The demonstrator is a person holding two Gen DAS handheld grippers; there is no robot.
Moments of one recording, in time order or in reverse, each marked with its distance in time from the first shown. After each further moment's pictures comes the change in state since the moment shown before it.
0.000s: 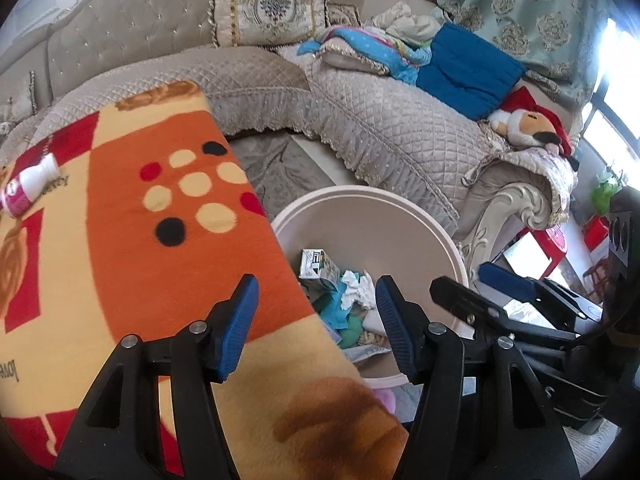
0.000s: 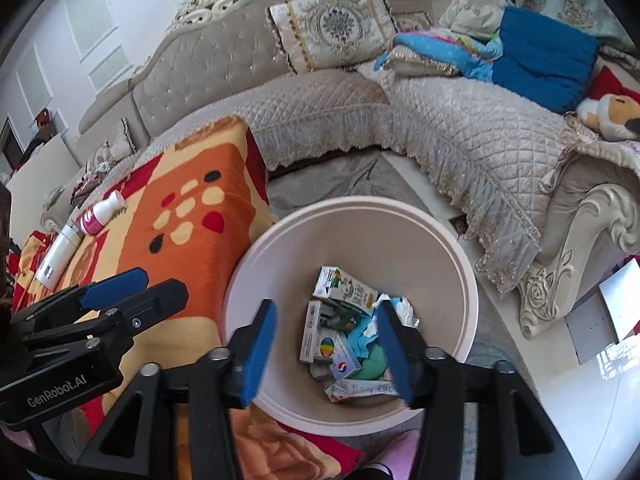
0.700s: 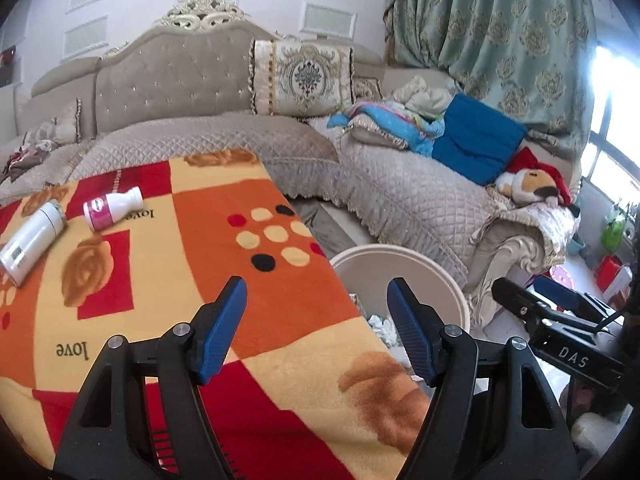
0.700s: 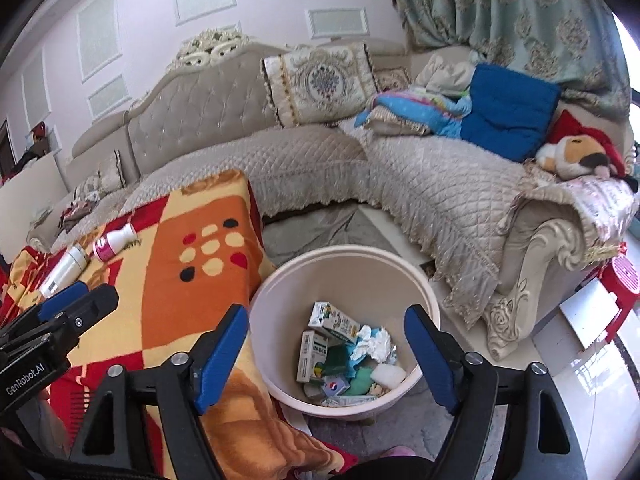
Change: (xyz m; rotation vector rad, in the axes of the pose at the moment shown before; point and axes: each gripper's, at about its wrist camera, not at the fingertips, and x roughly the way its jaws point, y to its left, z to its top) left arm -0.109 0.038 -0.033 -0.037 -0.268 0.060; right arm -0.090 0.041 -0.019 -0.011 -0.221 -0.130
